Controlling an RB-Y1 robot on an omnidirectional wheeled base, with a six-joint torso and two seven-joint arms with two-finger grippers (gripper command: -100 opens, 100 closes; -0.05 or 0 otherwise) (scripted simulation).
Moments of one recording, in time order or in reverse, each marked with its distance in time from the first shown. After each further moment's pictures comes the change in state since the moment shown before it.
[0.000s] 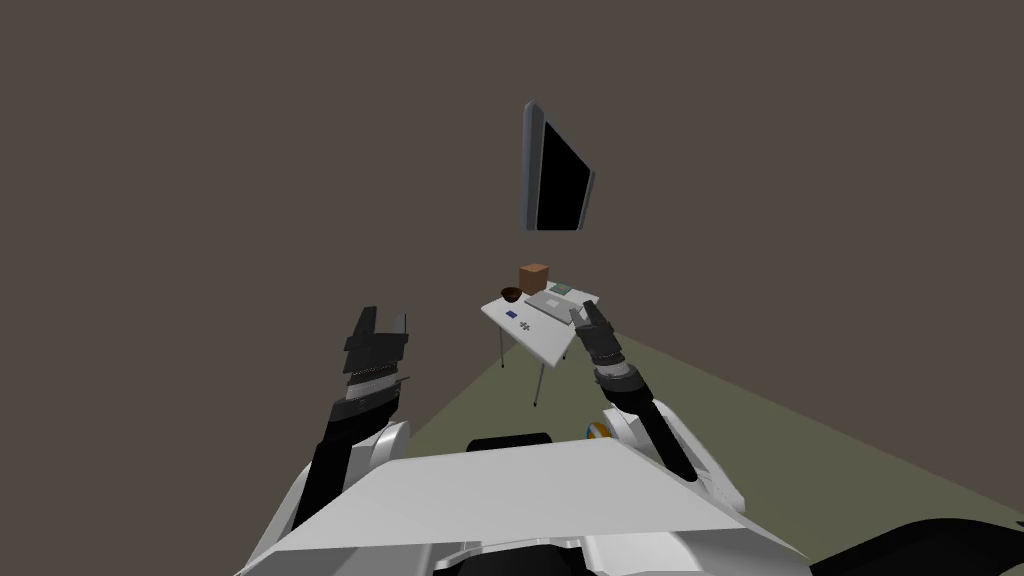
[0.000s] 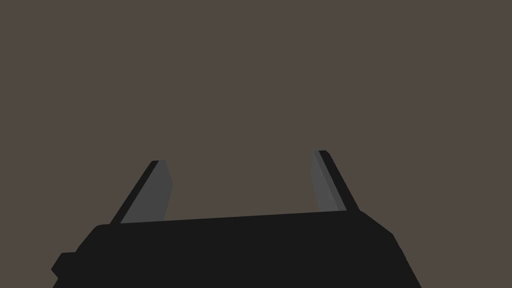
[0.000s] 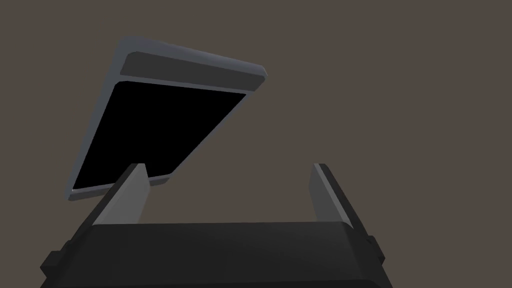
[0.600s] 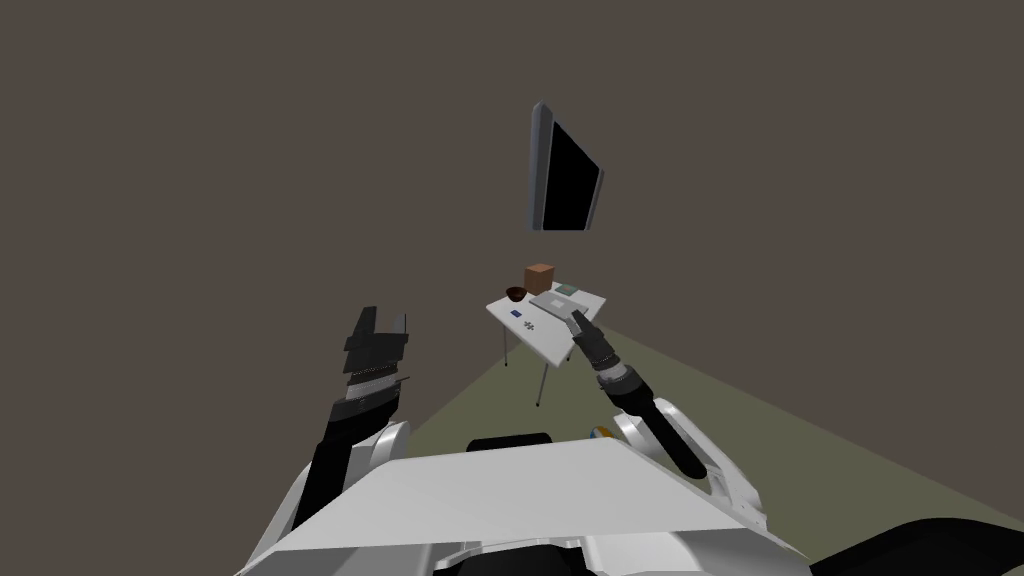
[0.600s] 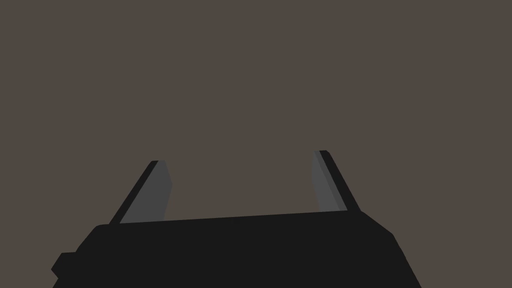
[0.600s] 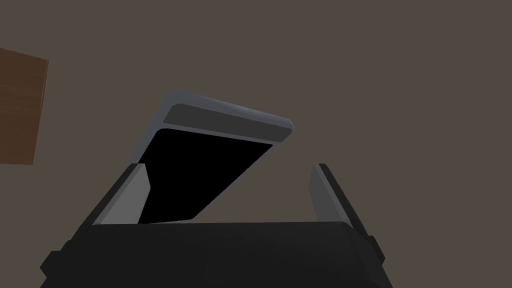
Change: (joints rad) left arm 0.000 0.000 0.000 0.000 0.000 0.000 0.000; right arm 0.011 -0.162 0.009 0.048 0.029 0.046 -0.041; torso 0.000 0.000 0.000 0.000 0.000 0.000
